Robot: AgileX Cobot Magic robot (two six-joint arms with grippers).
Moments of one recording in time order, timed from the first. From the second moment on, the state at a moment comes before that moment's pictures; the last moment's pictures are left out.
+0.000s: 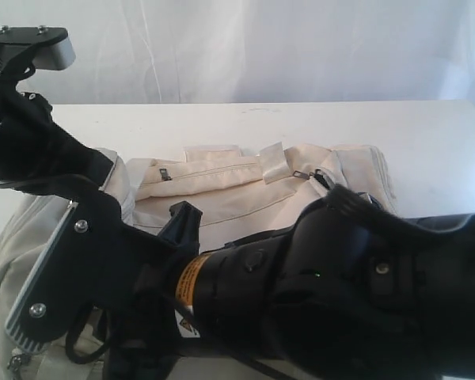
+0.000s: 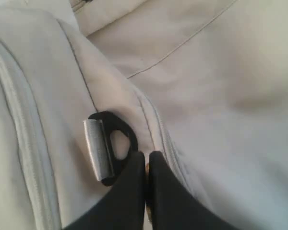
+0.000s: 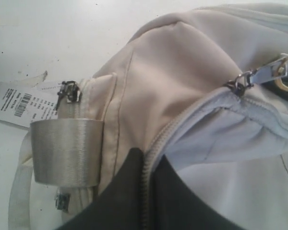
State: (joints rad) left arm -0.37 1.23 -1.08 -0.16 0.94 -0.01; right arm 1.04 1.49 -0.90 0.00 0.18 -0.29
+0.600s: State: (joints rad) left arm -0.37 1.05 -1.09 -0.08 1.10 -0.09; right arm 1.05 1.49 -0.90 0.00 0.20 -0.26
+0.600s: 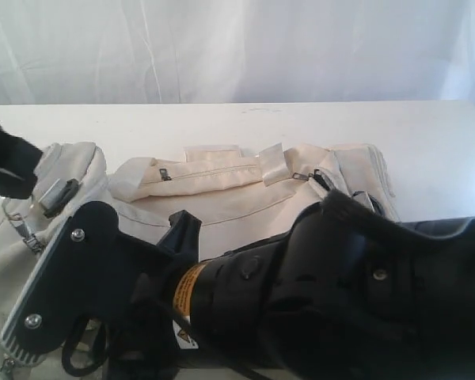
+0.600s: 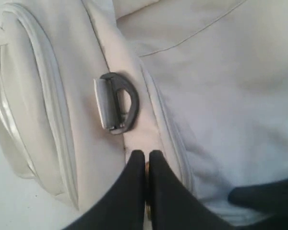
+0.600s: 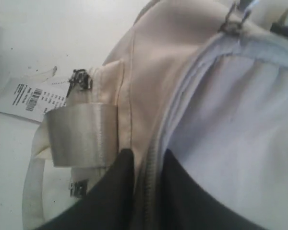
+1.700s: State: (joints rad) left arm -0.36 1.04 -0.95 -0.18 0.82 -0.06; right arm 1.05 1.57 -1.06 -0.03 0.19 -0.25
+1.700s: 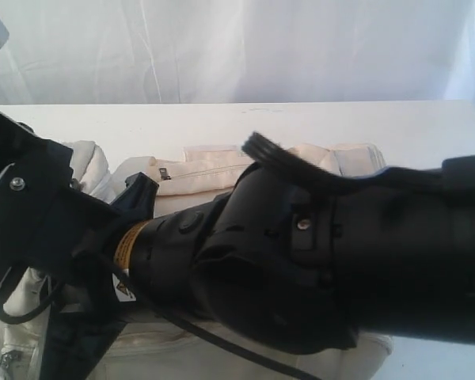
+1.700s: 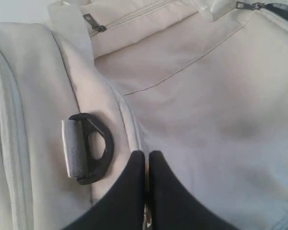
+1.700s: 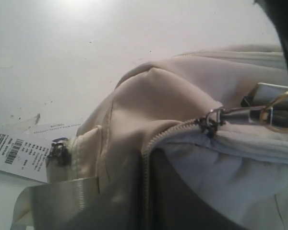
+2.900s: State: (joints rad) left arm -0.28 1.26 -1.11 -0.23 0.88 -0.10; right arm 1.02 1.57 -1.07 -0.06 0.22 -0.22
